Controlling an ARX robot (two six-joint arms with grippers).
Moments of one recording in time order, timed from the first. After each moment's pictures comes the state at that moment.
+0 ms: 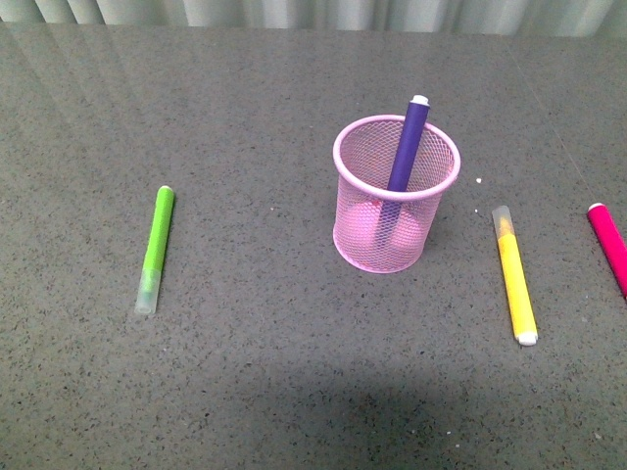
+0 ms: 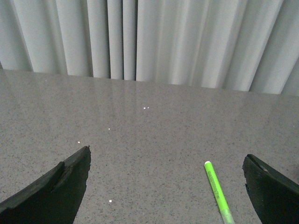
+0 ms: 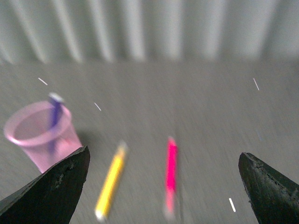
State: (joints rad) left arm 0.00 0.01 0.01 0.00 0.00 -0.01; right arm 0.05 0.09 0.09 -0.17 0.18 0.09
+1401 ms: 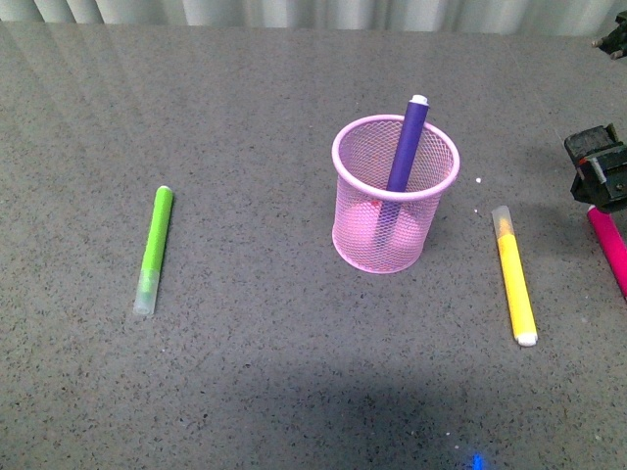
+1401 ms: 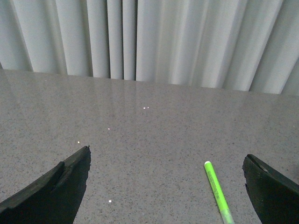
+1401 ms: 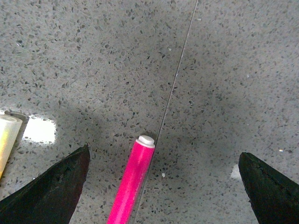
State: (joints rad) left arm 0.00 0.01 0.01 0.00 0.00 -0.01; right arm -0.06 1.82 1.03 -0.24 0.19 -0.25
